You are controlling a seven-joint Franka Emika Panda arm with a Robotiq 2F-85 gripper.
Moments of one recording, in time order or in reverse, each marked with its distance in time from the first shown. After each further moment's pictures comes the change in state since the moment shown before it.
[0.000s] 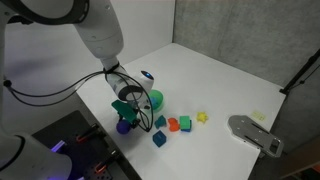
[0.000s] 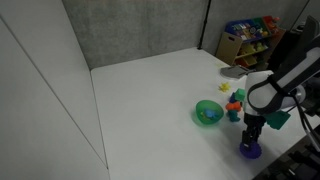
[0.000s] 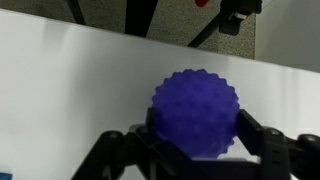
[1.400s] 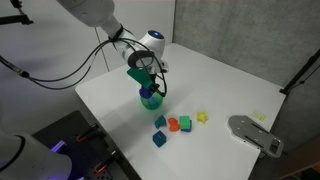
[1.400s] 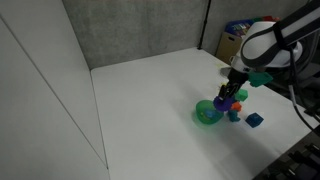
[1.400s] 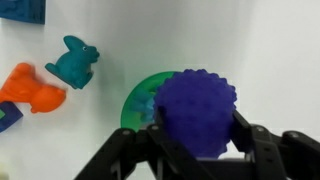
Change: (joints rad) arm 0.008 -0.198 0.029 0.194 0.106 0.020 0.016
